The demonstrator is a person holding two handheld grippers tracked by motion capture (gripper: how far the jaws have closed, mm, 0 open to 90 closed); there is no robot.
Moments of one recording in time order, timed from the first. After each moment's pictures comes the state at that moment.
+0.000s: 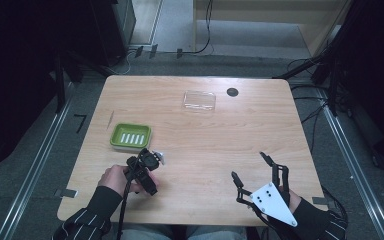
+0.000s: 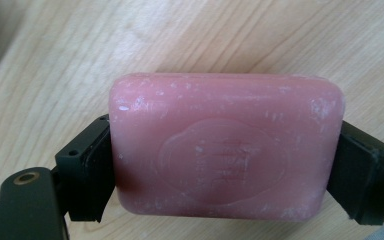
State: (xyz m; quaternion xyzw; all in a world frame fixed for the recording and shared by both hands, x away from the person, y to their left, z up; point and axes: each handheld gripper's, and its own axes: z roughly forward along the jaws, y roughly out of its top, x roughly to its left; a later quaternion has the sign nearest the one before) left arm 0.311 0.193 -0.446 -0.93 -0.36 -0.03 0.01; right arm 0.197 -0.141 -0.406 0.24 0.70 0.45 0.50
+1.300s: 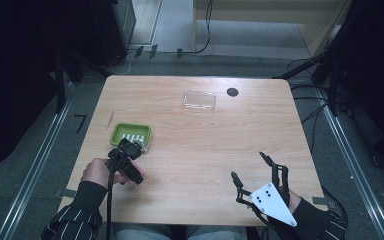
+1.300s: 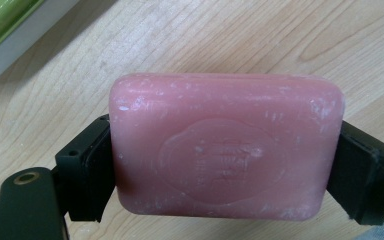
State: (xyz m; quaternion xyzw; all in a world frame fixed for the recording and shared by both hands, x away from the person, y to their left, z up) left arm 0.326 0.238 -0.423 -0.91 -0.42 -0.03 0.00; right arm 0.197 -0.141 -0.406 0.23 0.70 0.45 0.50
